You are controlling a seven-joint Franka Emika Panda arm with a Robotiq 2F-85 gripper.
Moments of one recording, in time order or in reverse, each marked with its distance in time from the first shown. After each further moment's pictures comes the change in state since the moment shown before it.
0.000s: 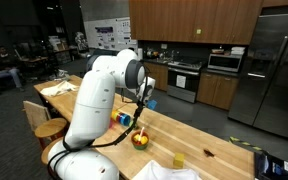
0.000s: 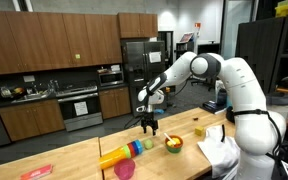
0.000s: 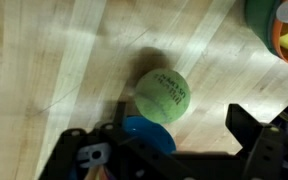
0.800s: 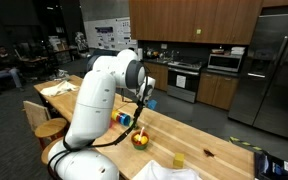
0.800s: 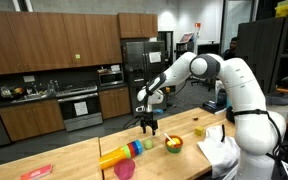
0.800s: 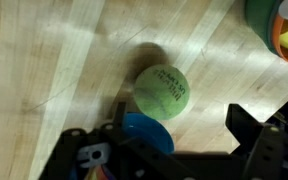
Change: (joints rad) arm 0.002 0.010 0.002 0.020 -0.002 -0.023 -0.016
